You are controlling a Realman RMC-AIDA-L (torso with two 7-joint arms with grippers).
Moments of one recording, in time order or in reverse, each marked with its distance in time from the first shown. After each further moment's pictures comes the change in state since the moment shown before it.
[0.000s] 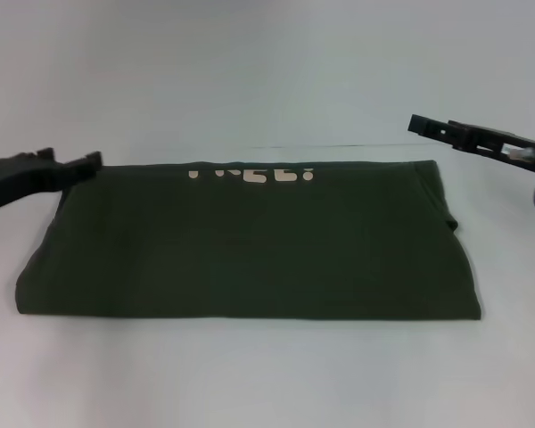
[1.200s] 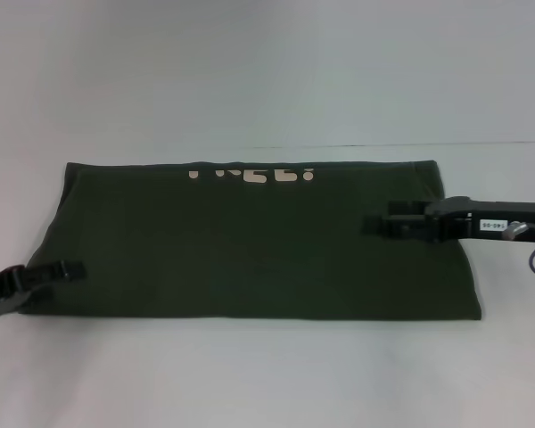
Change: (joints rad) left arm 0.162 0.100 0.006 -0.022 0.107 0.404 -0.570; right arm -0.074 -0.034 -0.306 -0.093 -0.012 -0.344 0.055
